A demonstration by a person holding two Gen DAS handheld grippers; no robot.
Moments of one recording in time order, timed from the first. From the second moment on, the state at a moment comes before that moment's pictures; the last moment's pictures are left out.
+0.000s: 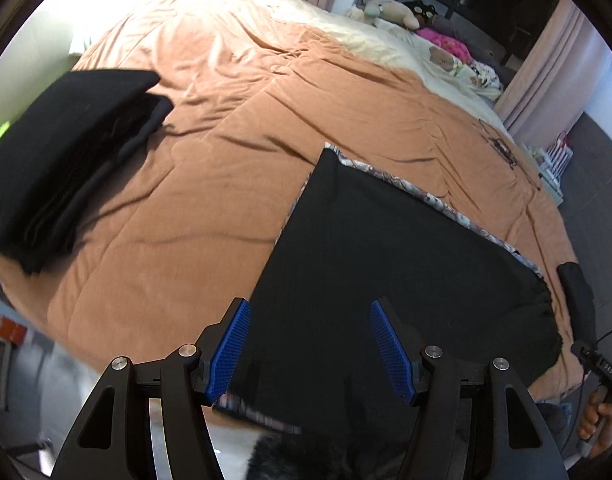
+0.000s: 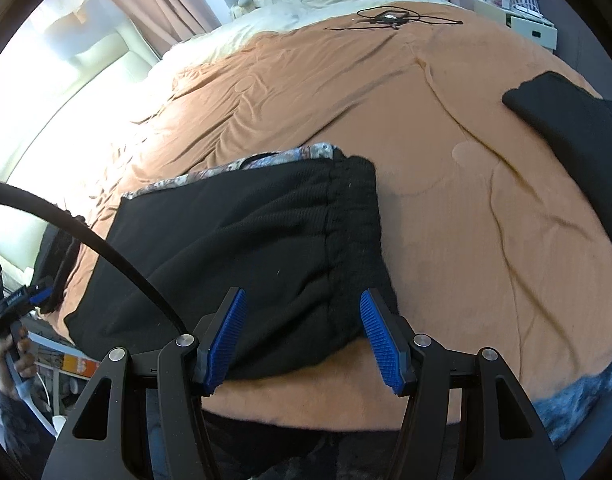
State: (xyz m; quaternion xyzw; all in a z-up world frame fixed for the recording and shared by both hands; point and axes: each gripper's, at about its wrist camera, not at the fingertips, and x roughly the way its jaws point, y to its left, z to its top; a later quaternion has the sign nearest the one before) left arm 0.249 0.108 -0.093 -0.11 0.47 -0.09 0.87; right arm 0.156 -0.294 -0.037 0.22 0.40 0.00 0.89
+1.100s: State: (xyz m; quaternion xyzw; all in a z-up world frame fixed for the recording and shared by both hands) left arm 0.177 0.145 -0.184 -0.41 0.42 -0.15 0.79; right arm 0.119 -0.183 -0.051 0.19 0.40 0.05 0.90
